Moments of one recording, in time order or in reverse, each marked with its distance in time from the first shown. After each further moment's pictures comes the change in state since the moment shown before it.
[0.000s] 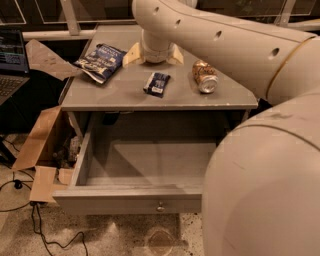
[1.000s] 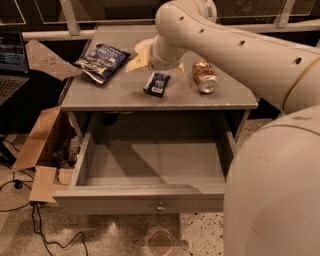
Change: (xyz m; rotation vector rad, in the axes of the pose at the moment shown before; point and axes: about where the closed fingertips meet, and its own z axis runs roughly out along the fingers) arm 0.014 -0.005 0.024 -0.160 0.005 -0.004
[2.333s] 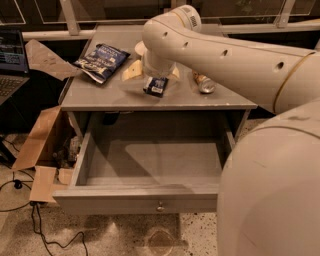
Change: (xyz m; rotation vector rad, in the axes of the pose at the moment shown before) arm 0.016 0.010 0.017 0.063 -0.006 -0.040
